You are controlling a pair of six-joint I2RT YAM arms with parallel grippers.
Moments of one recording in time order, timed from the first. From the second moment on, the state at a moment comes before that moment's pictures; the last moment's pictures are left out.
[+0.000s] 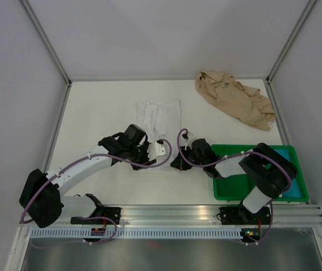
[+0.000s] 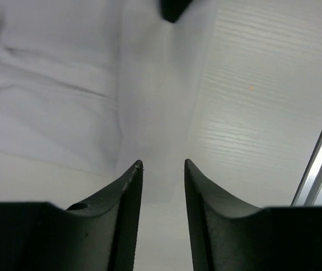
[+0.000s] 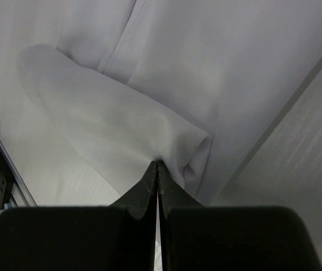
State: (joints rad) left arm -0.63 1.28 0.91 -0.65 0.30 0.61; right arm 0.71 1.64 0.46 0.59 -0.30 0.61
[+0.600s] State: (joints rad) left arm -0.78 1.31 0.64 -0.51 0.10 0.78; right arm 0.71 1.63 0.48 0.55 -0.30 0.59
